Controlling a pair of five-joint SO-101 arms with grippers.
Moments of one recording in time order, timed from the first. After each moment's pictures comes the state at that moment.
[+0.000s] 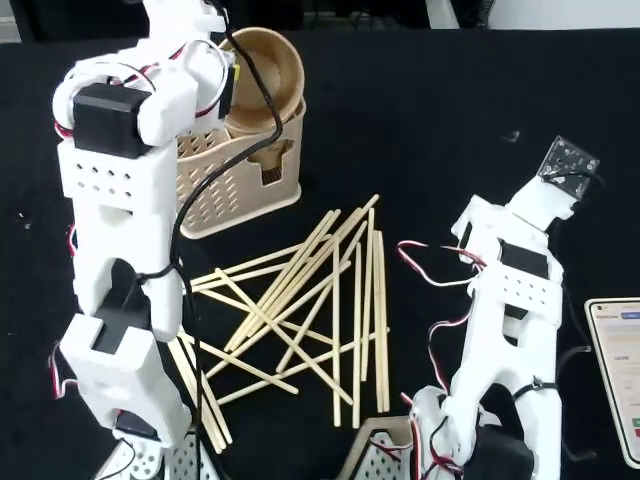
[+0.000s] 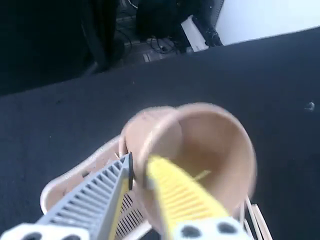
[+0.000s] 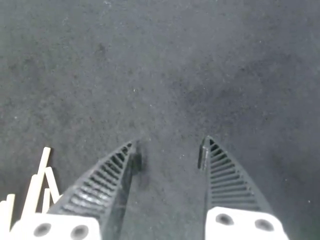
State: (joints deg) left arm 6.5 12.2 -67.2 96.6 -3.3; right arm 20.6 -29.0 53.1 34.9 -13.3
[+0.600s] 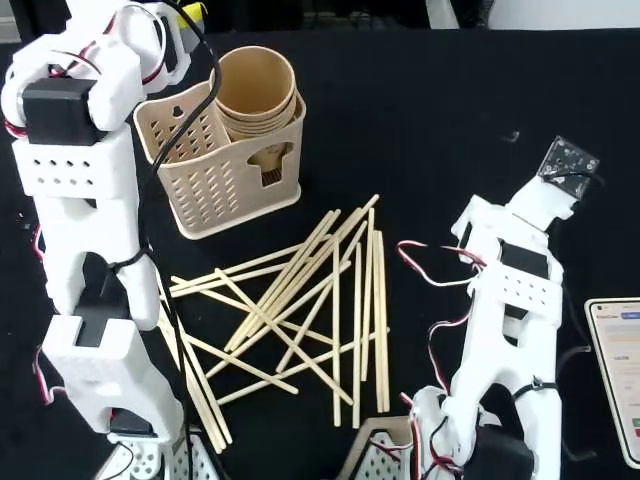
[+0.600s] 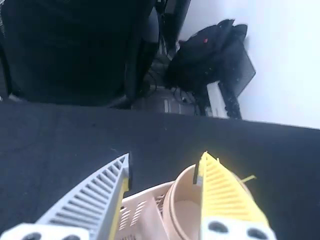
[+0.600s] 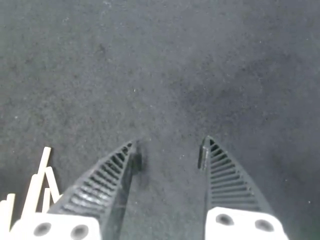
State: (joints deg) left arm -3.0 12.8 -67.2 87.6 7.8; right arm 20.6 -29.0 53.1 34.9 -13.3
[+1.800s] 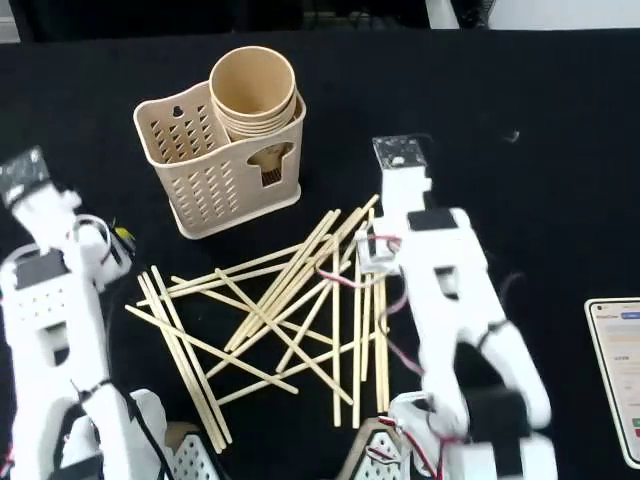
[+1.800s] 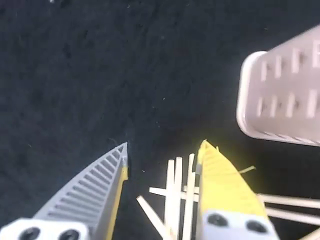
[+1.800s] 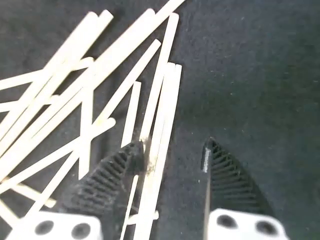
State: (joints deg) left arm -26.5 -40.3 54.3 52.0 10.5; right arm -6.2 -11.8 40.3 58.2 1.6
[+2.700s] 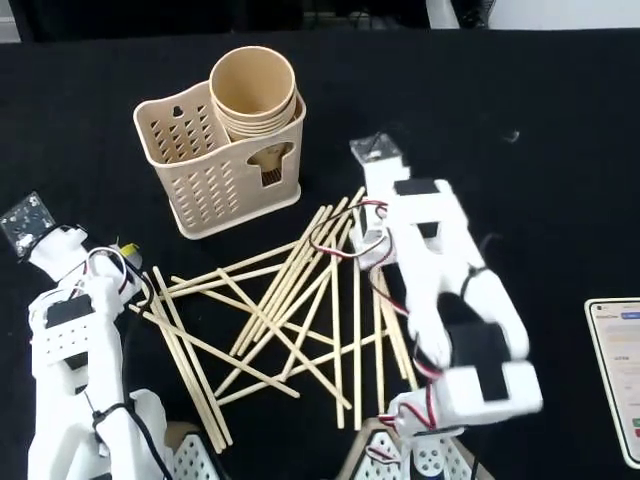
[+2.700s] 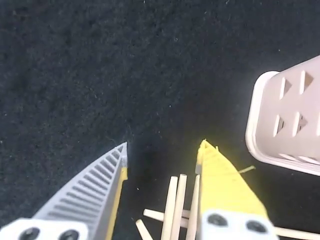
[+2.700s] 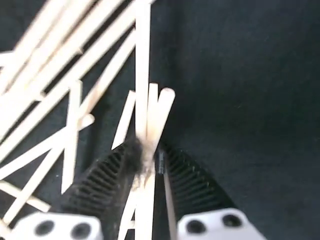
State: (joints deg) left arm -26.5 -45.2 71.3 32.7 16.8; right arm -6.1 -0.8 29.9 61.9 10.9
